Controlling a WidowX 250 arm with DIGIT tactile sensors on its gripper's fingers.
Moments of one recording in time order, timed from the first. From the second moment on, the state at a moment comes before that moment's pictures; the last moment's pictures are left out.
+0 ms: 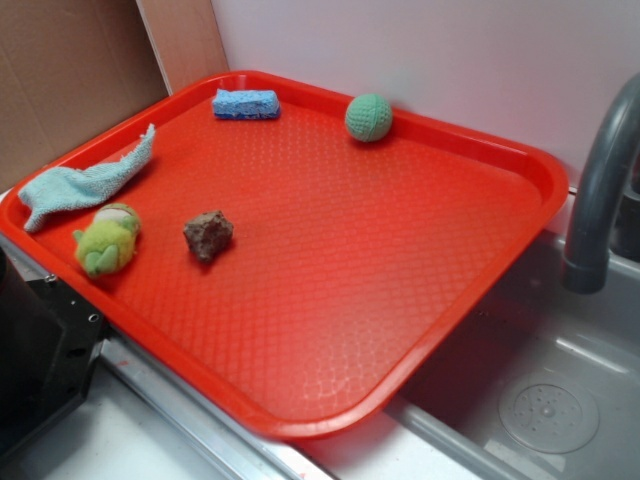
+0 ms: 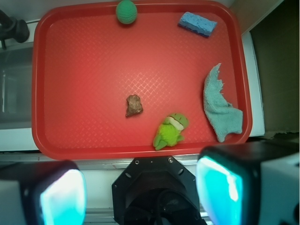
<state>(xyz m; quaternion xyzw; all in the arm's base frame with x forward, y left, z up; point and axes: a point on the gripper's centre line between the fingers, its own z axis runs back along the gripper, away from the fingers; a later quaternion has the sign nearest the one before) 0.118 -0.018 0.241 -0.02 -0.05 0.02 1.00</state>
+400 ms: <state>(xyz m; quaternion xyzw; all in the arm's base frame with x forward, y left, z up) 0.118 -0.018 0.236 -0.02 -0.05 0.01 1.00</state>
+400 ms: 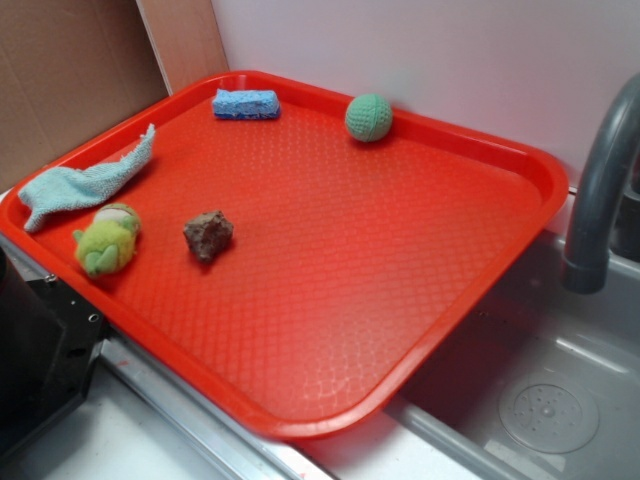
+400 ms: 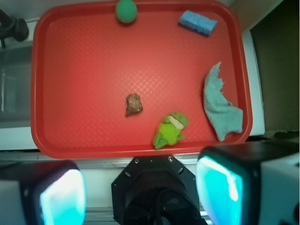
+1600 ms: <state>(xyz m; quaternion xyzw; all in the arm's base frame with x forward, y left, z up) 0.239 -0.012 0.113 0.02 -0.05 0.01 1.00</state>
